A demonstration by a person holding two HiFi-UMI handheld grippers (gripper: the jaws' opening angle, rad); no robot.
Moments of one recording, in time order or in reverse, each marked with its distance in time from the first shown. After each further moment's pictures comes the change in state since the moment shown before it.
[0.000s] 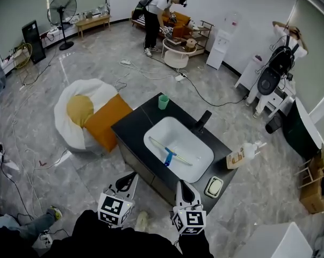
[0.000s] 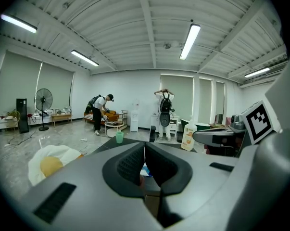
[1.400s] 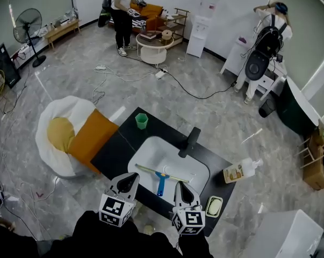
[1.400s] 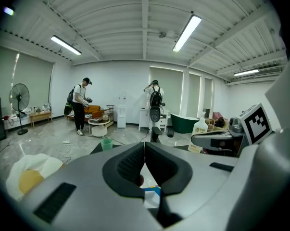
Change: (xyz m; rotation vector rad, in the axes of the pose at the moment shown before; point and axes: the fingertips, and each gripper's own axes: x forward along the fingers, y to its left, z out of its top) left arm 0.229 0.057 0.056 0.064 0.077 -0.186; right arm 0.170 -0.127 0.016 0.105 0.049 -0.179
